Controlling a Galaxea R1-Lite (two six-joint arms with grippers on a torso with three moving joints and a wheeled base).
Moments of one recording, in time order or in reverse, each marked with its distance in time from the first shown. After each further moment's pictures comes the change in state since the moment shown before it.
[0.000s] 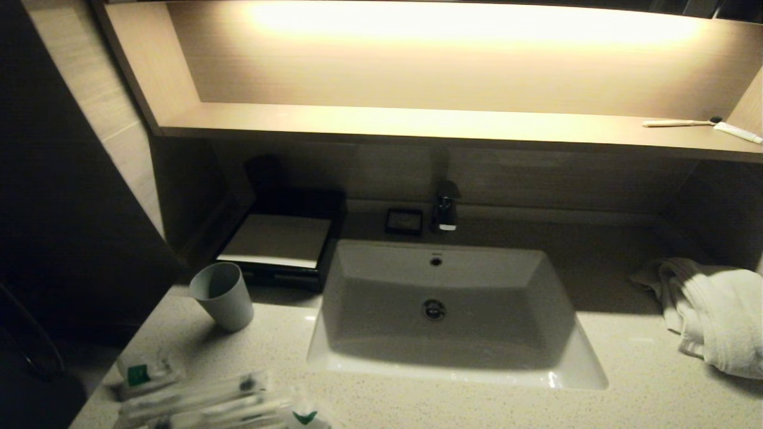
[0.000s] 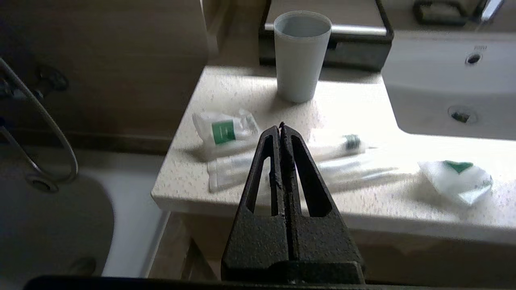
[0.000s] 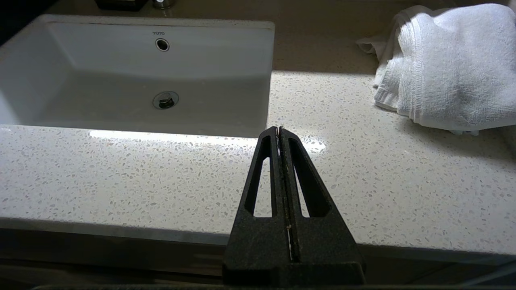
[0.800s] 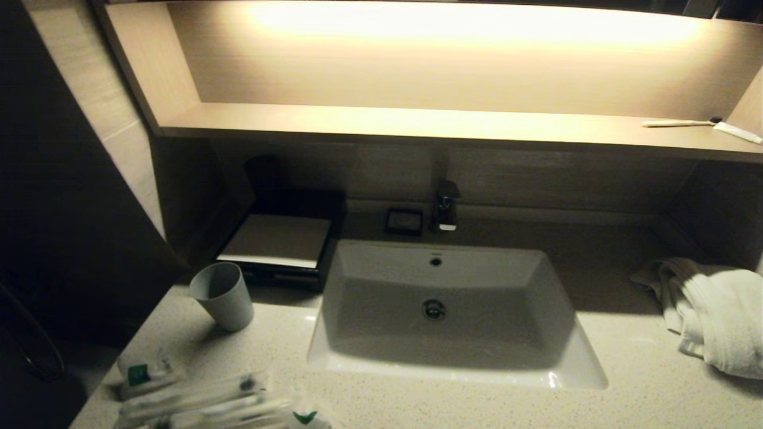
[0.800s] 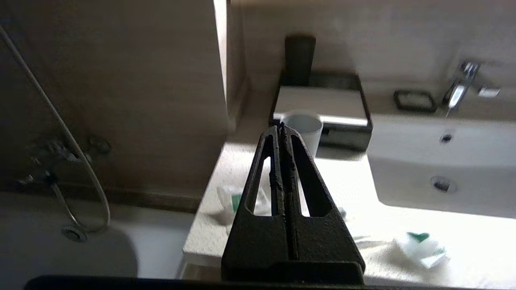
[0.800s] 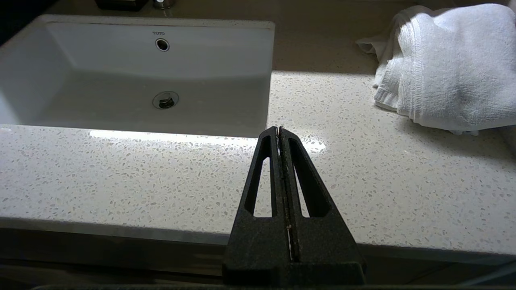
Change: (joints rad) left arm 0.000 0.000 -0.466 0.284 0.034 0.002; right arm 0.000 0.000 0.000 0.000 0.000 0.000
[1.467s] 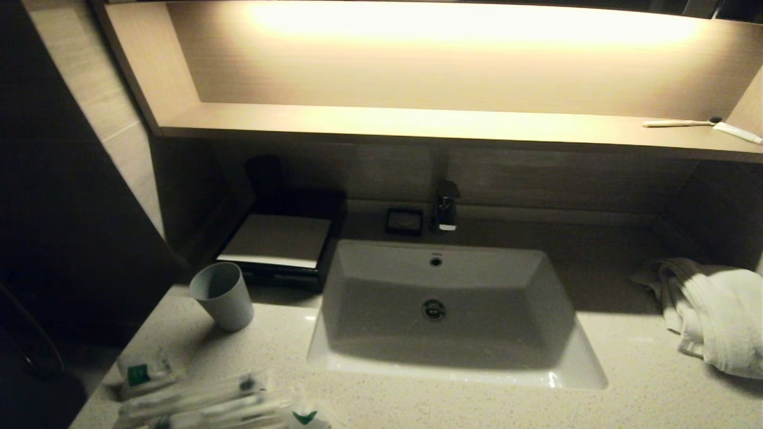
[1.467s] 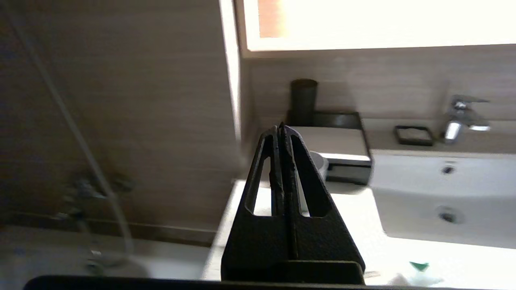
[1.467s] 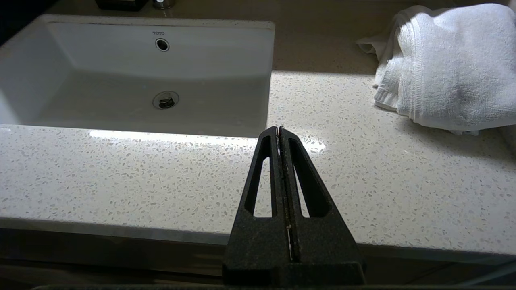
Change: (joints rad) left arm 0.000 0.000 -0.200 0.090 0.022 0.068; right arm 0.000 0.000 0.000 0.000 0.000 0.000
